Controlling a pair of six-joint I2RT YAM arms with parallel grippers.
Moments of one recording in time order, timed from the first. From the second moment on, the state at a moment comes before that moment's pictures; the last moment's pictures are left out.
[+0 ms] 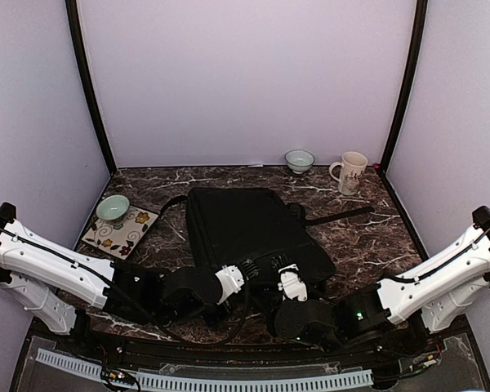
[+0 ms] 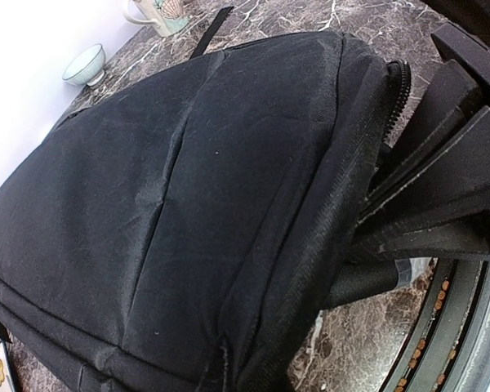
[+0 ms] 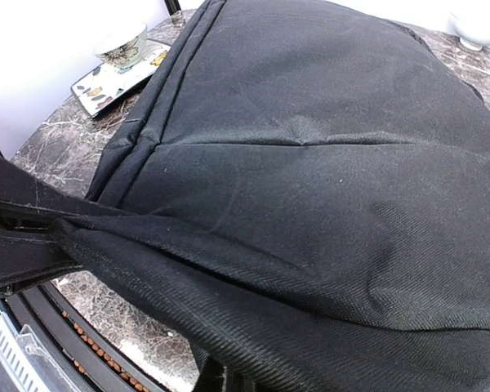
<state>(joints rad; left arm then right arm) -1.46 1.42 0.85 -0.16 -0.57 -0.09 1.63 1.48 0.78 -0.06 0.81 0.85</state>
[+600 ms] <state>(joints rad) -1.47 1.43 0.85 -0.16 -0.63 -0.13 1.63 1.35 0.72 -0.12 0.76 0.94</state>
